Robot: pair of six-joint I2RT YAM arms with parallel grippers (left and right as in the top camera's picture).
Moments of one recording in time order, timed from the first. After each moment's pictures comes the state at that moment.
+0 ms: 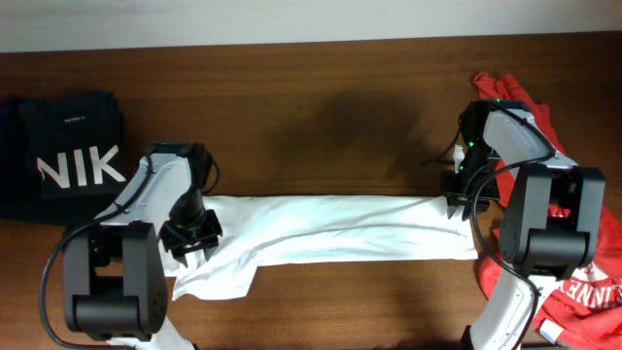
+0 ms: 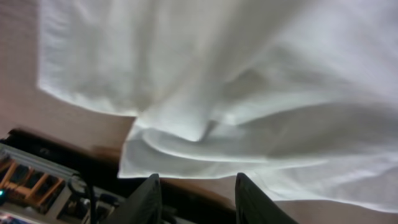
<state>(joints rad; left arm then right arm) -0.07 1.84 1.19 -1.36 -0.07 -0.47 -0.11 2.09 1.48 -1.35 -0.03 0.08</state>
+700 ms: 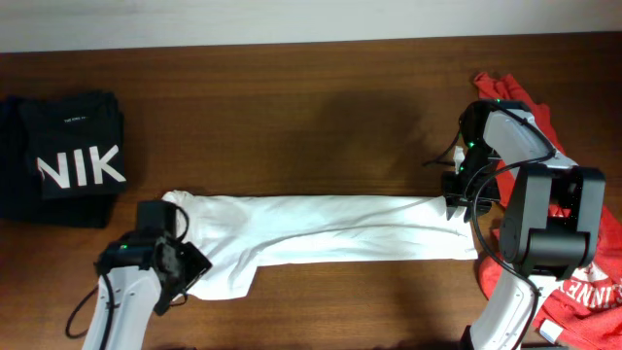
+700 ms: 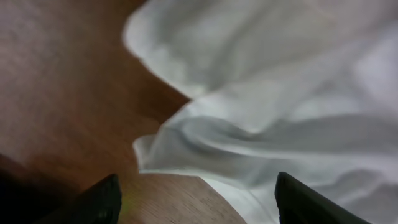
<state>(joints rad) 0.07 1.17 0.67 -1.00 -0.06 -0.71 -0.11 2.09 1.48 -1.37 -0.03 0.08</state>
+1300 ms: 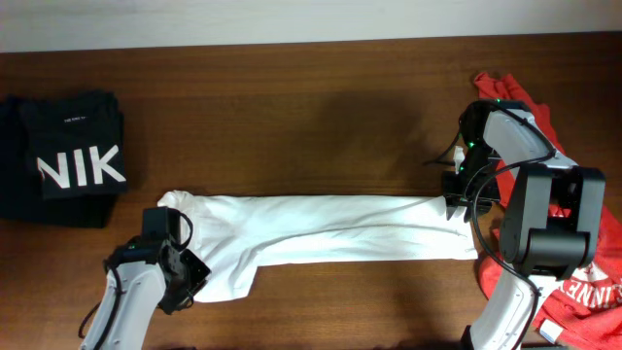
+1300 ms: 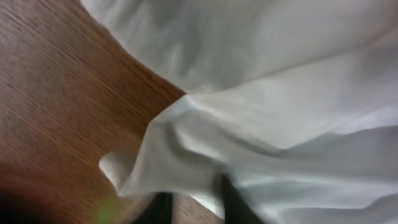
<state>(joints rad) 0.08 1.25 0.58 -0.89 0.00 -0.73 -0.11 2.09 1.48 -1.37 -0.03 0.08</state>
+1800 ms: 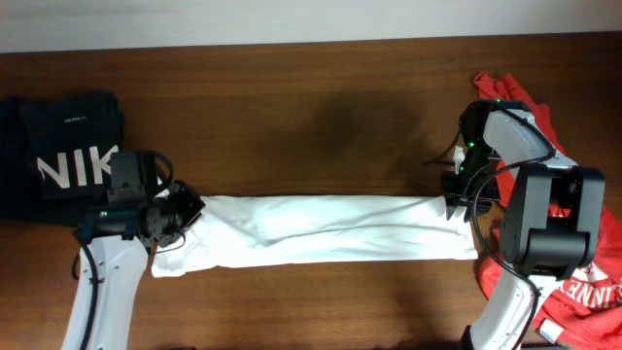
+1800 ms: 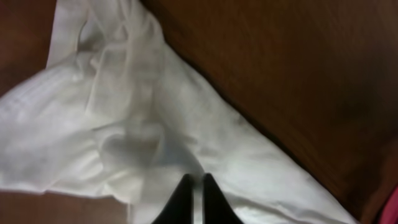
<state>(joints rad) 0.08 1.28 0.94 -0.82 0.21 -0.67 -0.11 2.09 1.48 -1.36 -0.03 0.08</state>
